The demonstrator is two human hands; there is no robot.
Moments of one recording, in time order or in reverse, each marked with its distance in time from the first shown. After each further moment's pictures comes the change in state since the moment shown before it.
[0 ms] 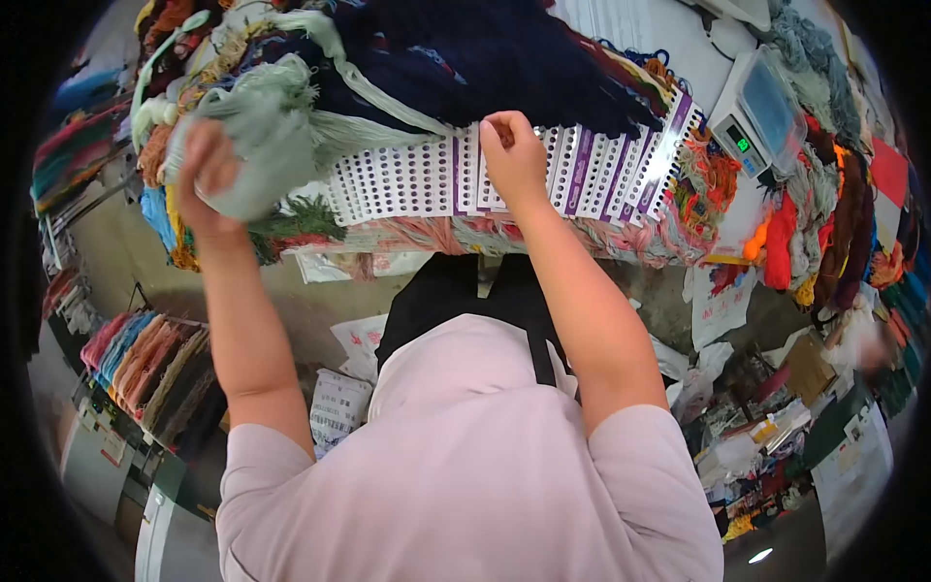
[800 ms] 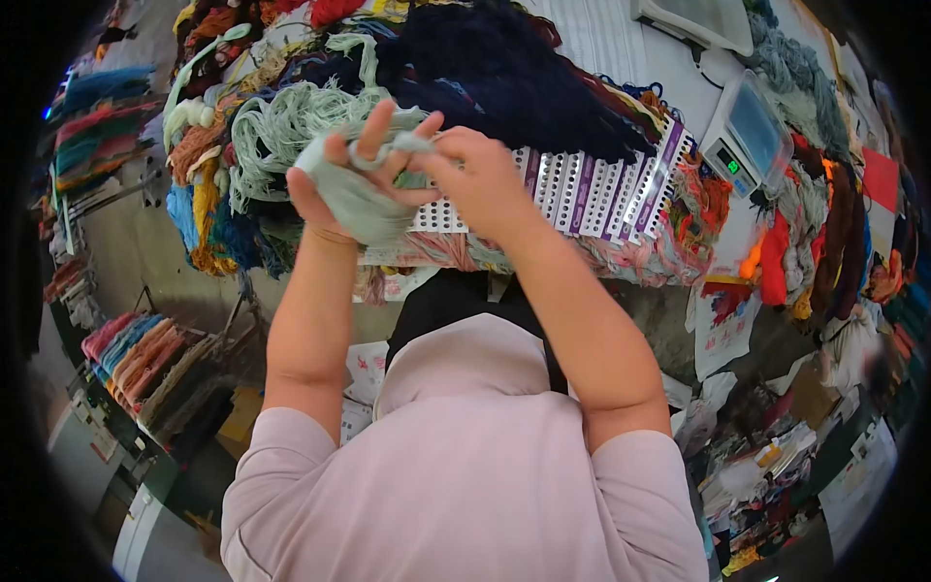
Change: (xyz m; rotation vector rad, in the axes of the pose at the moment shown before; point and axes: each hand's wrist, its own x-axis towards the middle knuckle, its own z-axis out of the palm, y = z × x) left_hand 0.000 -0.111 0.045 -0.241 -0.759 -0.113; right_hand -0.035 -0.154 0.001 -0.048 -0.486 -0.145
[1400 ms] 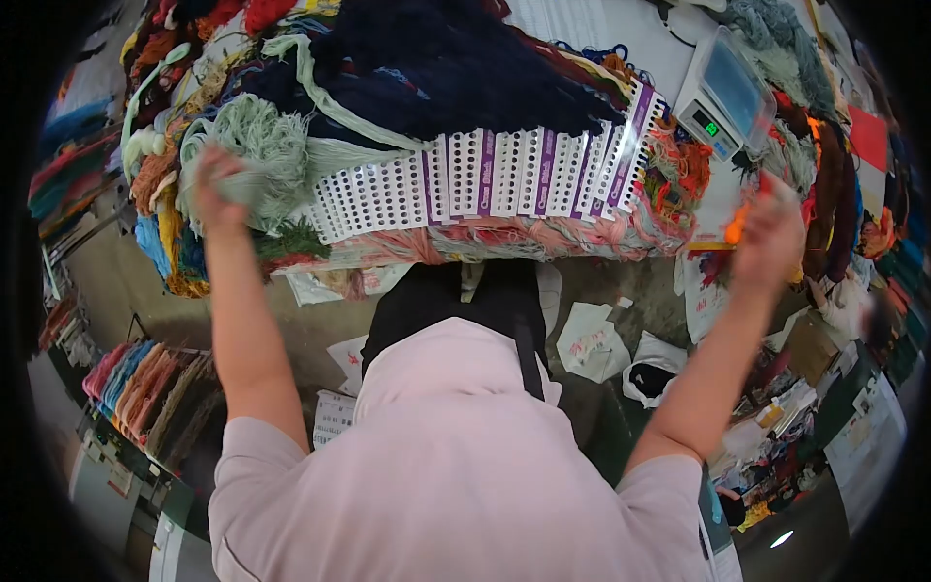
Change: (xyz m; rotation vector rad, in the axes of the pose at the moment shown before) left_hand -0.075 0.123 -0.073 0.299 1.135 0.181; right_hand -0.169 0.061 -0.326 0.448 0.815 0.121
